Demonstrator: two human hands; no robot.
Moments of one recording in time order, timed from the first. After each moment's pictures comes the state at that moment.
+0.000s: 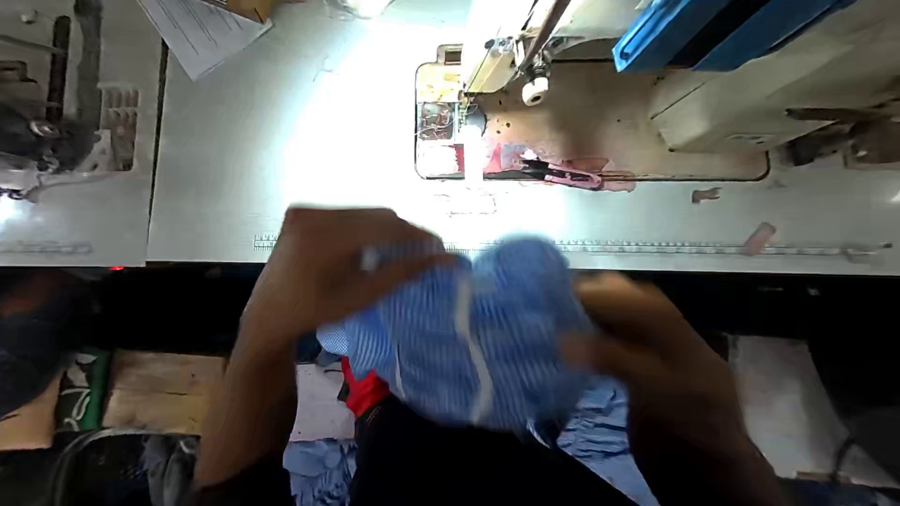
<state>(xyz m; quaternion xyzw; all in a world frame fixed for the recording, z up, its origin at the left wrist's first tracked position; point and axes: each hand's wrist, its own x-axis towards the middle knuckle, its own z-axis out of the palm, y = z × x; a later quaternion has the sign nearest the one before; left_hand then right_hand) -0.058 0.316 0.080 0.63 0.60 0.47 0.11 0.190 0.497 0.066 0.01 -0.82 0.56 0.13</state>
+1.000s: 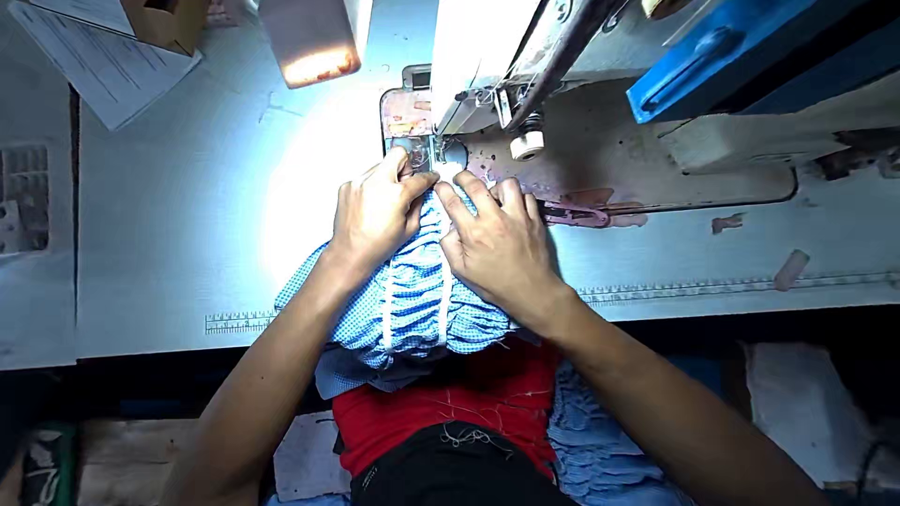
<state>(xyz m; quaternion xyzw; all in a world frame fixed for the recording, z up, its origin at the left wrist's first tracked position) -0.114 0.472 -0.054 0.63 0.73 0.24 -0.03 0.070 0.552 -0.036 -0.22 -0.97 0.06 0.05</state>
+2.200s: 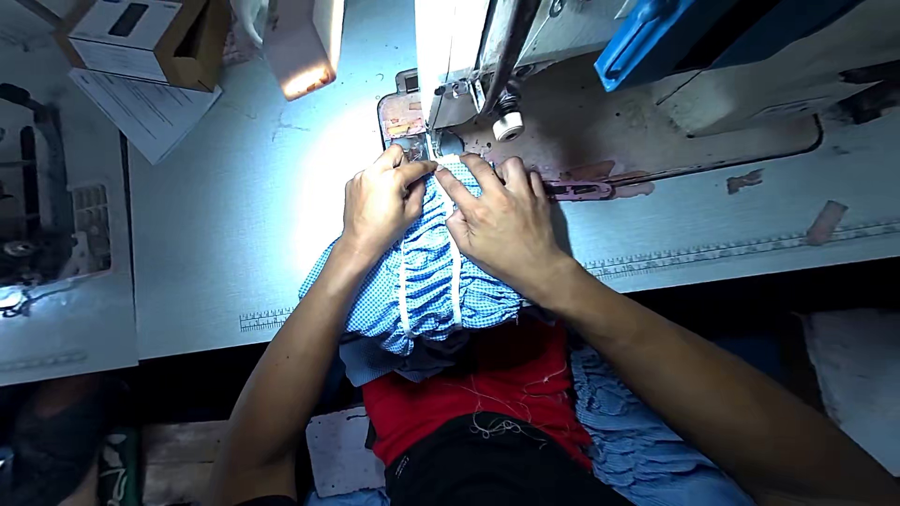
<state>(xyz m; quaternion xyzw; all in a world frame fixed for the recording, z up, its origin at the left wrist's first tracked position) -0.118 0.478 -0.055 0.61 0.75 0.26 0.01 0.062 0.559 -0.043 -0.27 -0.96 0.04 0.06</state>
